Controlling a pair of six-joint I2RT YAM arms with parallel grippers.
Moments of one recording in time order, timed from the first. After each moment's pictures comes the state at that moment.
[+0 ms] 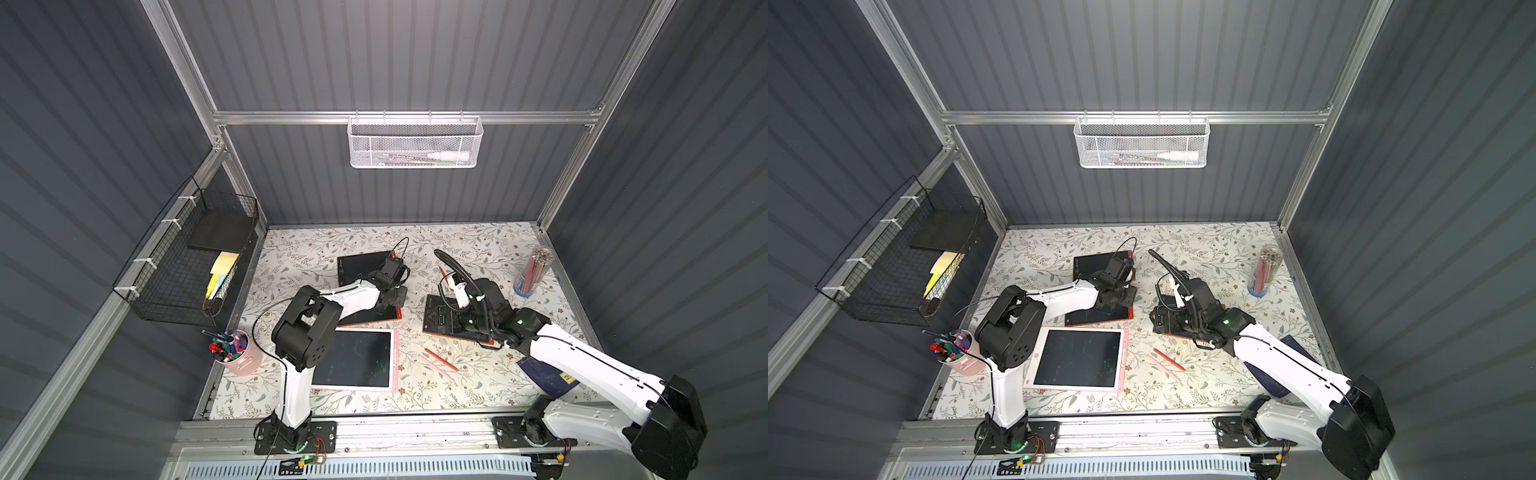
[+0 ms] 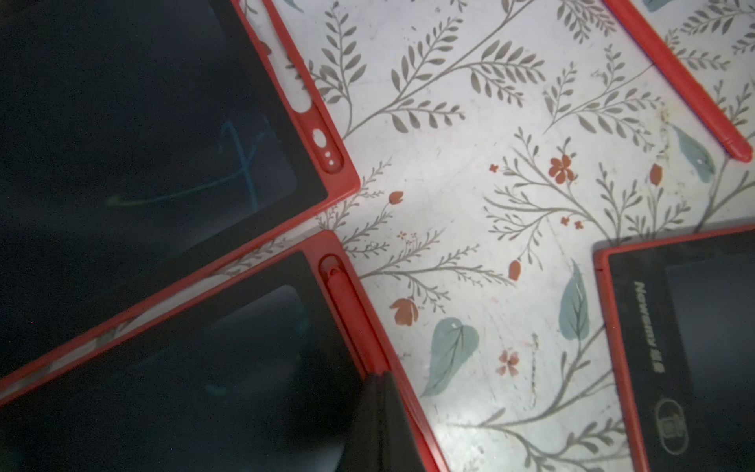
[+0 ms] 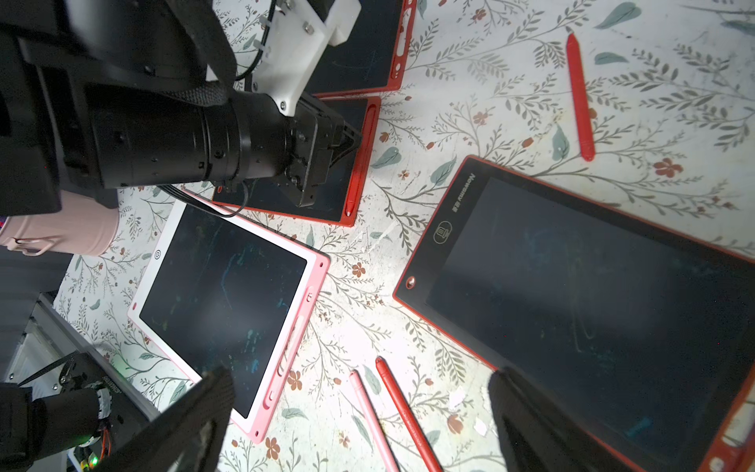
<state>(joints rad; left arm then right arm) -0.65 1.99 1.29 -0.28 -0.08 -0.22 0.68 1.15 0.84 -0.44 -0.07 0.47</state>
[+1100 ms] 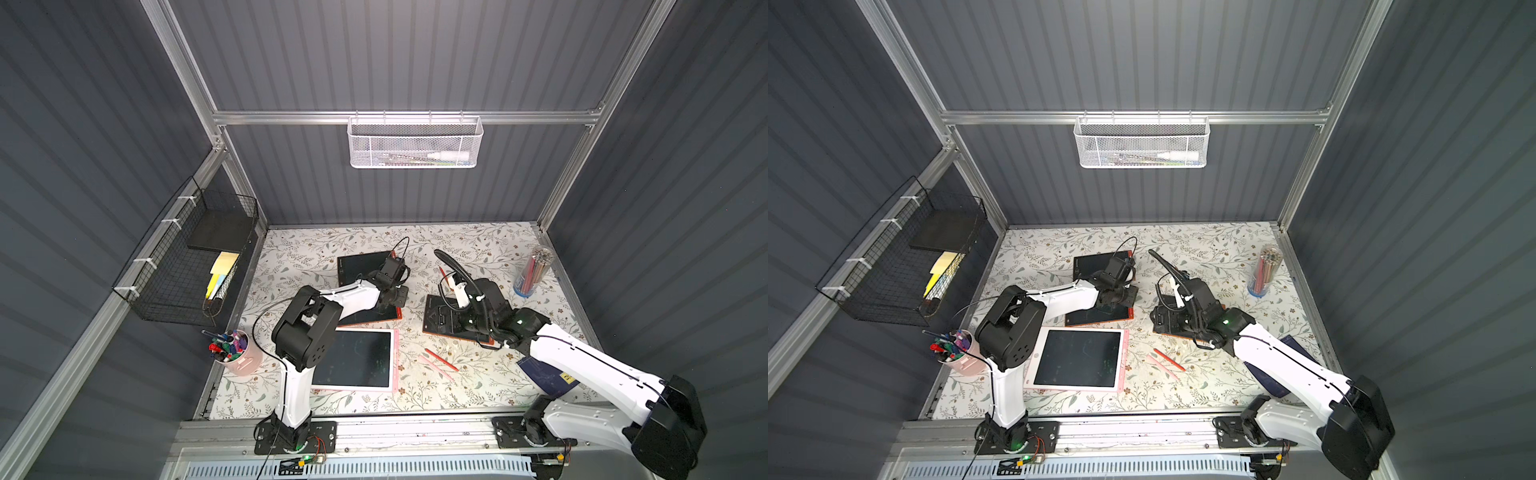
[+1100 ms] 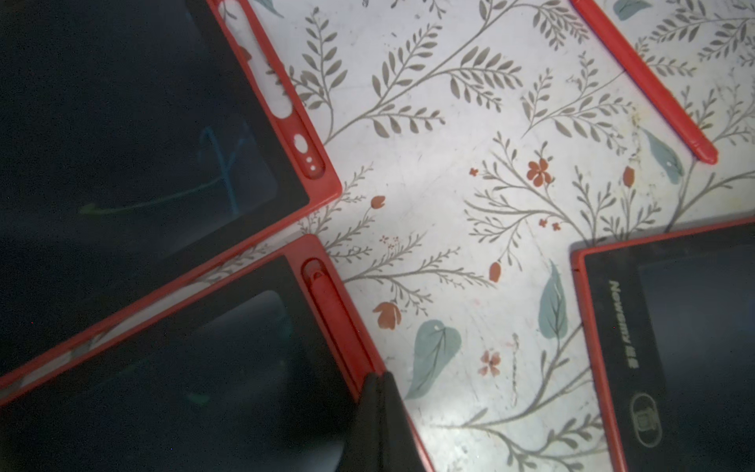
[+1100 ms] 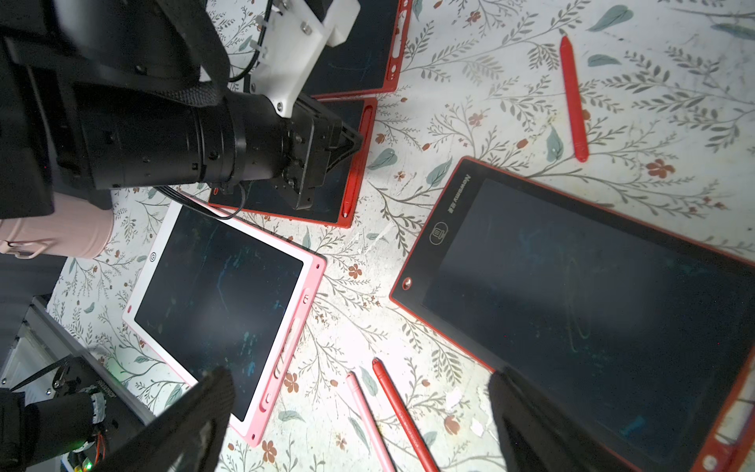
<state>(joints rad) -0.65 1.99 1.30 -0.27 -0.04 -0.22 0.68 1.15 0.84 -0.44 -0.06 0.47</state>
